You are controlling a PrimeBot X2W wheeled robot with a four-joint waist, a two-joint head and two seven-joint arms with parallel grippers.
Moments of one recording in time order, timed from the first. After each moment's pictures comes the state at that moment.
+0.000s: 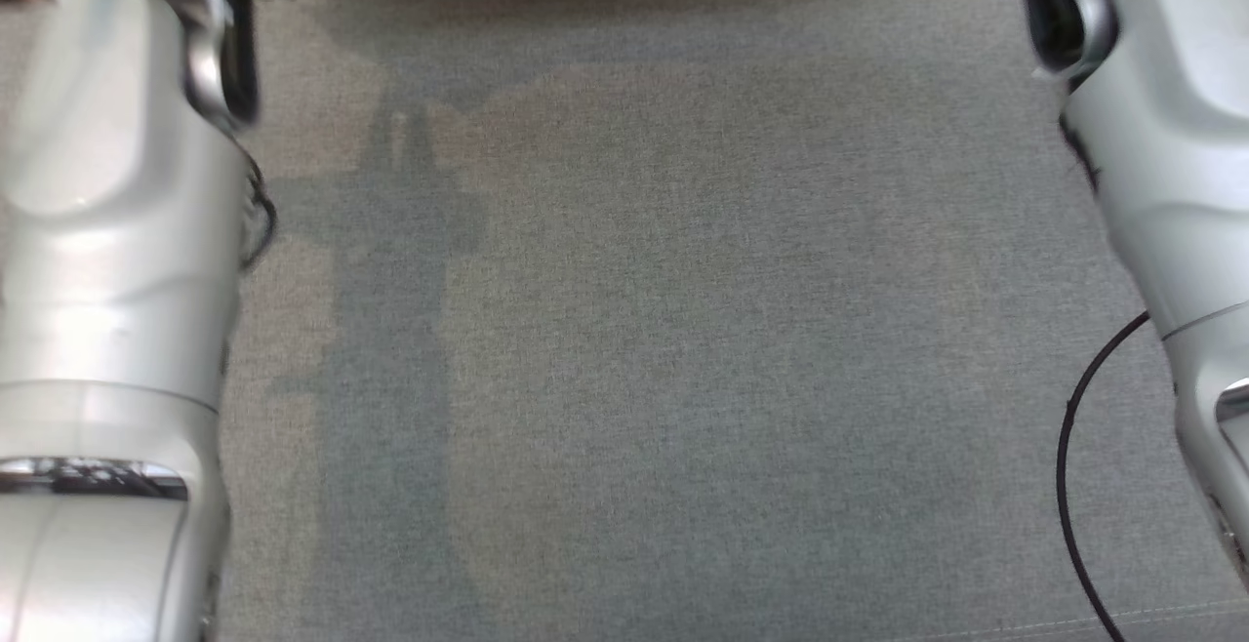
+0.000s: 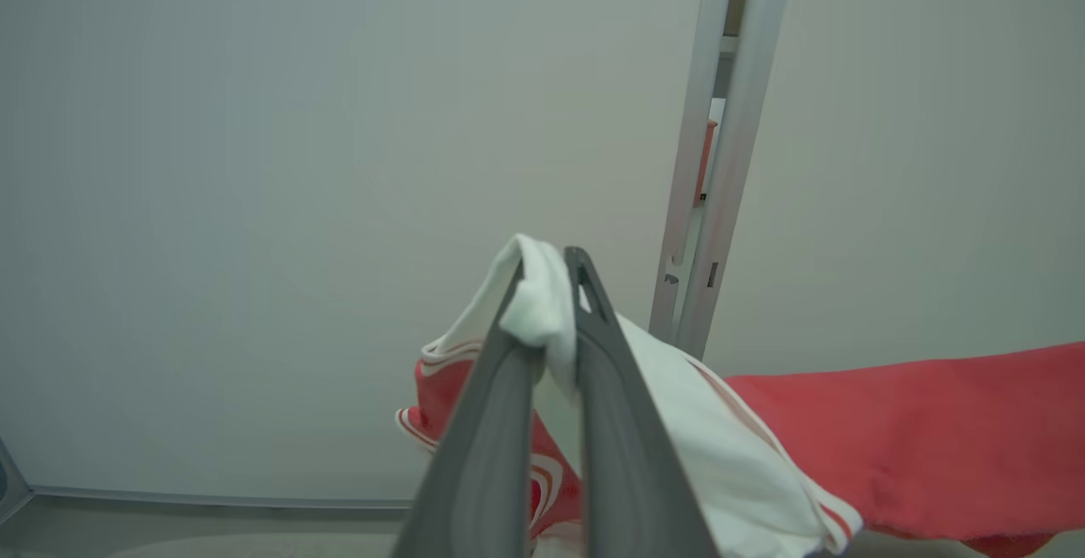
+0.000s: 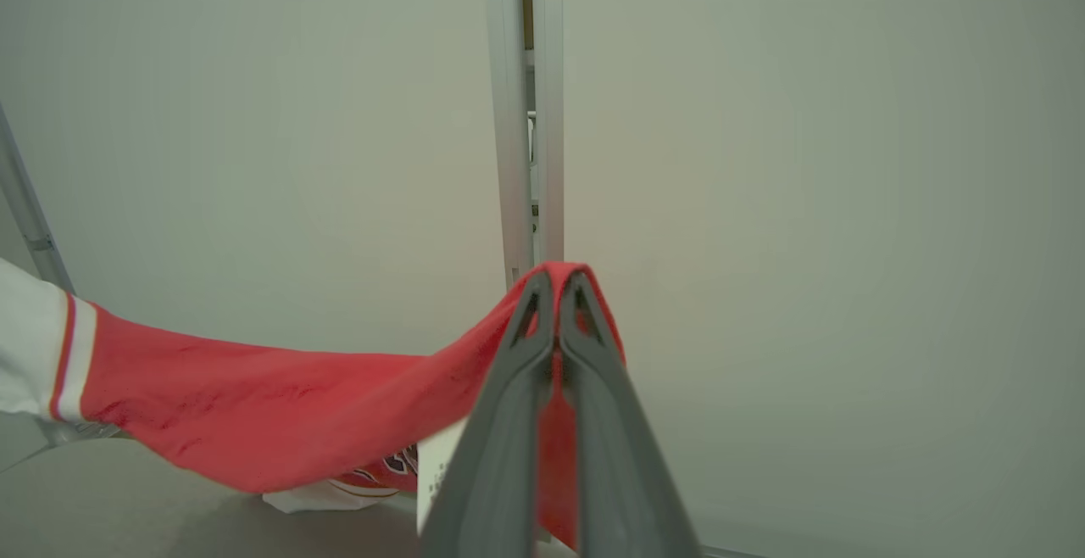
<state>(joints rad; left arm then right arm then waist) -1.22 0.13 -0.21 0.93 -0.39 -0.02 -0.26 -1.25 -0.22 0.37 0.84 0.46 0.13 -0.23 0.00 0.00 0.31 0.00</state>
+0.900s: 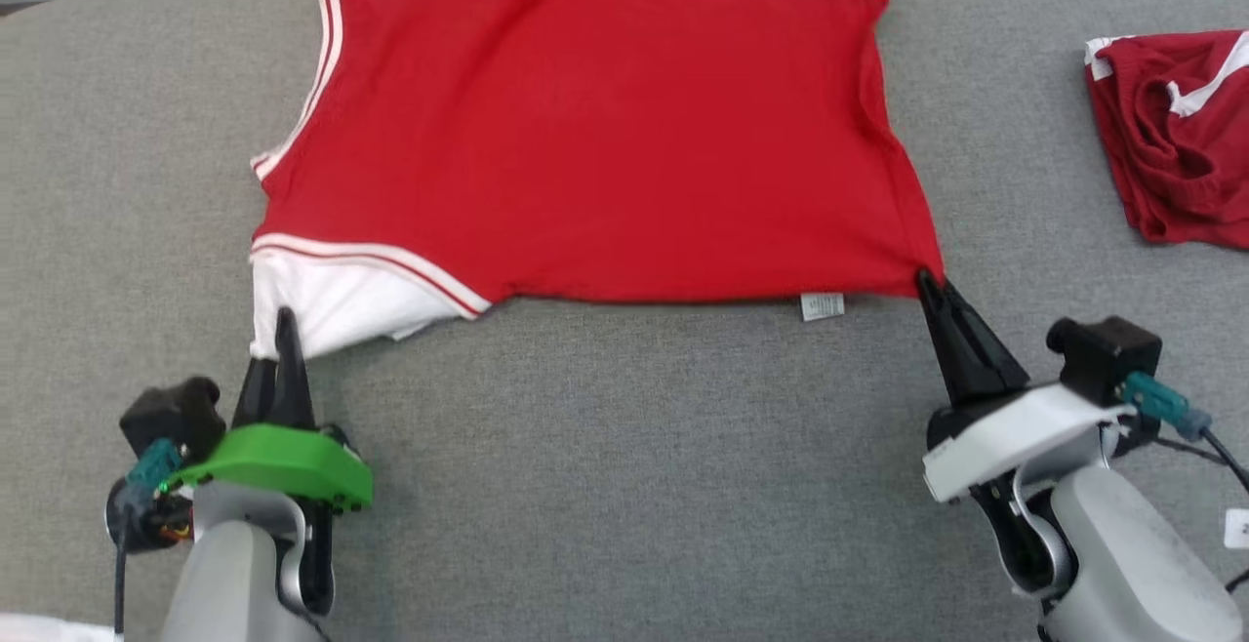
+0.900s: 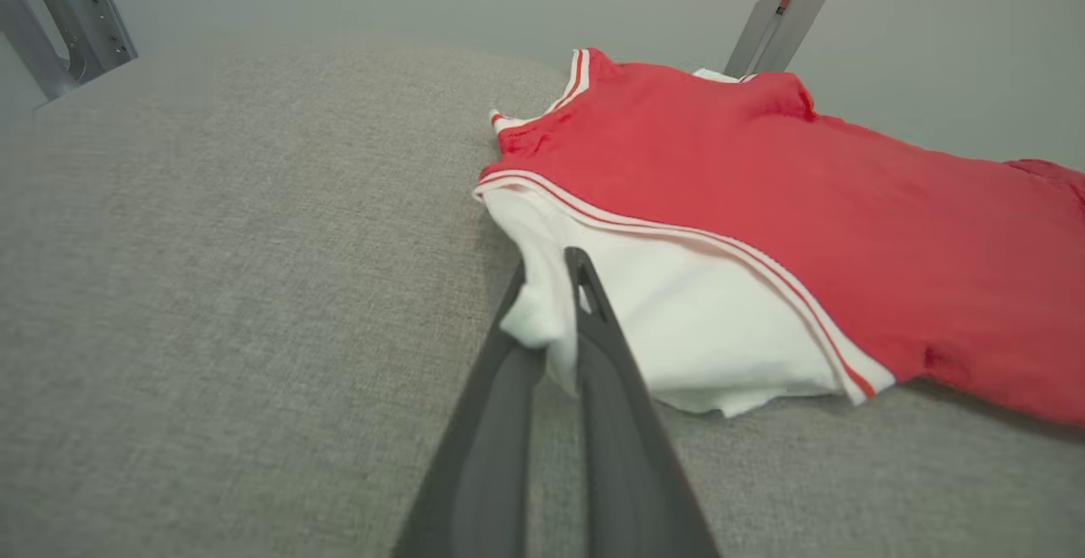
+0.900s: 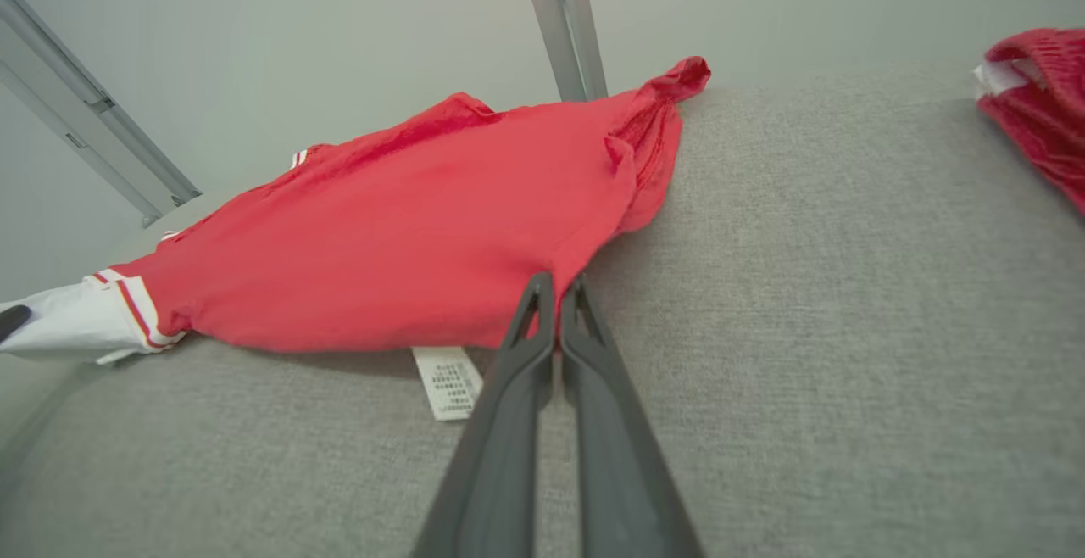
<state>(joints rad) -0.35 0.06 0.03 0.57 -0.32 -0.08 -0.26 -0.30 -0.26 0.29 0.35 0.53 0.13 -0.26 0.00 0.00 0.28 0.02</state>
